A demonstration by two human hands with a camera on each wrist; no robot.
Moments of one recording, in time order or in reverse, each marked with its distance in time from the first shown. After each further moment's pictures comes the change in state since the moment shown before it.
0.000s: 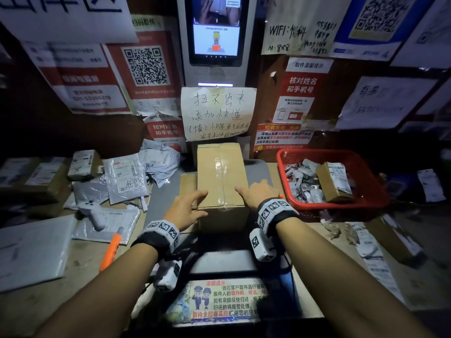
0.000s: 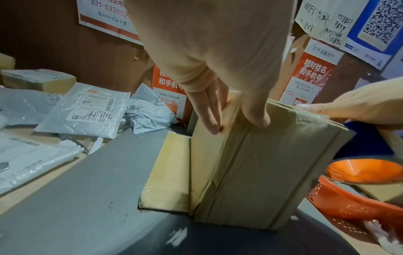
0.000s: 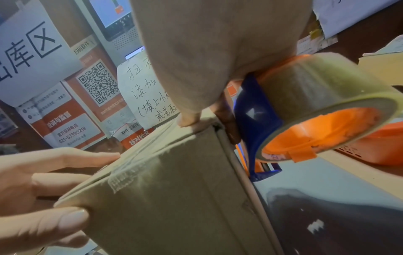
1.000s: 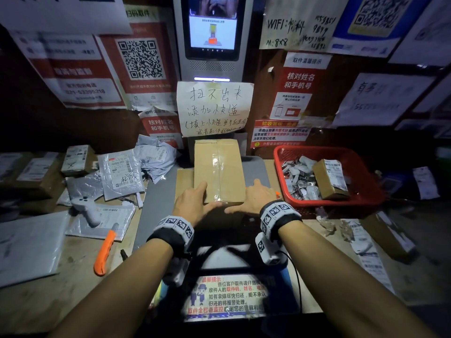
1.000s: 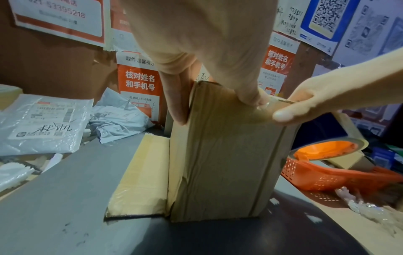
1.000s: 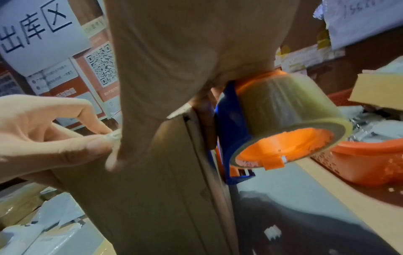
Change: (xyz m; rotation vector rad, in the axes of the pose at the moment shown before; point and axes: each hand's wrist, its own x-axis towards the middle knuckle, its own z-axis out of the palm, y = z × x) left_hand 0.002 0.052 0.015 0.292 0.143 -0.019; right_hand -0.013 0.013 0.008 -0.134 -0.021 -0.176
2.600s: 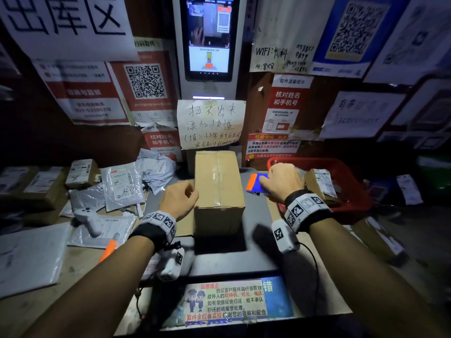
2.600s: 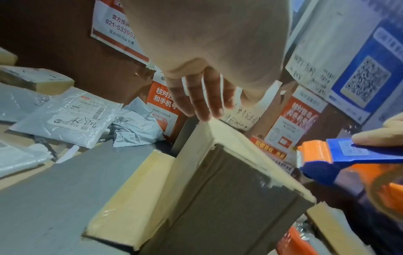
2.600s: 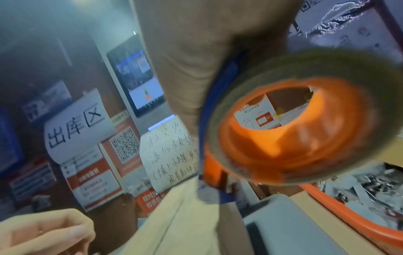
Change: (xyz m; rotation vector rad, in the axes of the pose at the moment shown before) left_hand -0.004 -0.008 -0.051 -0.208 0.133 -0.064; right_hand -0.042 0.051 -0.076 0.177 0.508 0.111
